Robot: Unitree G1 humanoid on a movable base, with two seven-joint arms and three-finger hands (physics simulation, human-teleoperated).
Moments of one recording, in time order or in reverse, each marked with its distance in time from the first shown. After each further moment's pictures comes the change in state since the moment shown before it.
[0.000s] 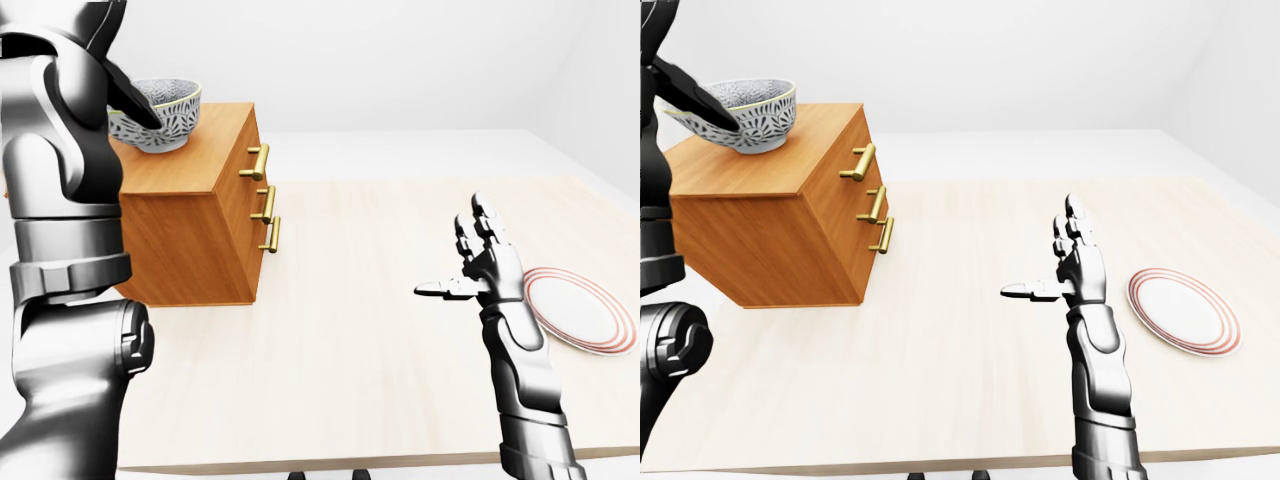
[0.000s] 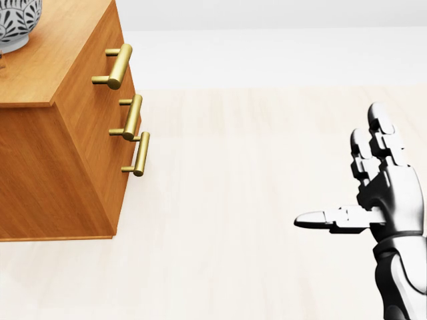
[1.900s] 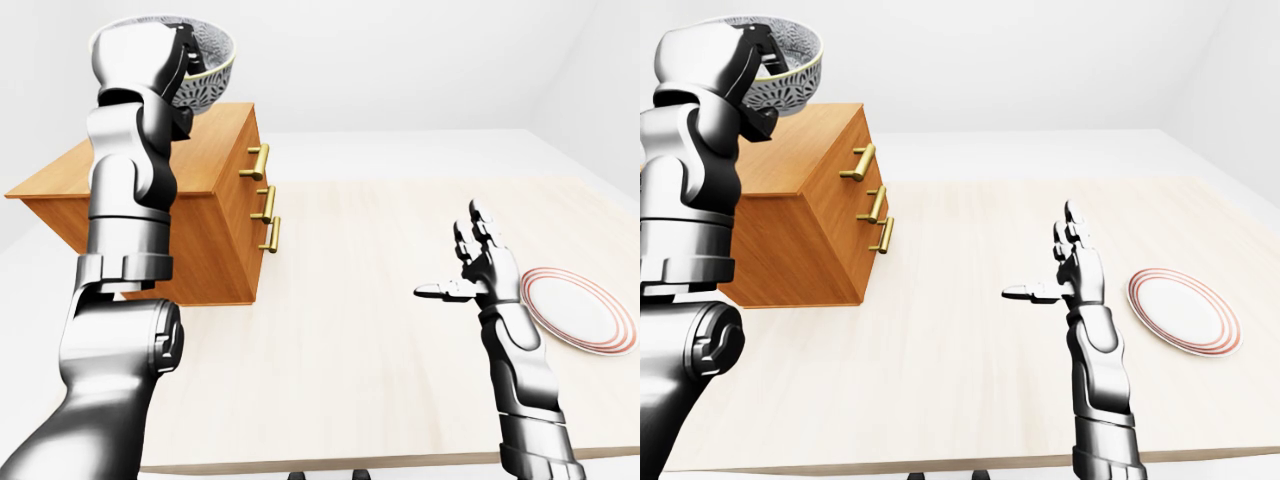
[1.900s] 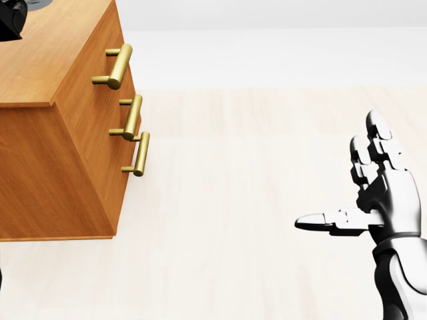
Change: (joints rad) left arm -0.015 -0.124 -0.022 0.179 0.074 0.000 0.110; right arm -0.004 -0.007 -0.002 0.050 -0.007 0.000 -0.002
